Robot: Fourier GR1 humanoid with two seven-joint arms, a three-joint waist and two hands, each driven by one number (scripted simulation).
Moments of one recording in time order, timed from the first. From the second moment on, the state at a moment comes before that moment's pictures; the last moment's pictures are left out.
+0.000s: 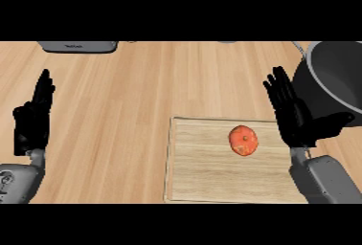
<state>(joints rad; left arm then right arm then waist) -0.21 0.45 -0.09 -1.43 0.04 0.39 0.09 -0.29 -0.33 0.25 -1.41 -0.48 -0.26 -0.11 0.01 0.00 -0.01</state>
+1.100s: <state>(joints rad) -0.21 0.35 -0.02 -1.59 0.22 0.27 0.17 -0.33 -0.62 0.14 -1.10 -0.16 -0.02 -0.61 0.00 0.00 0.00</state>
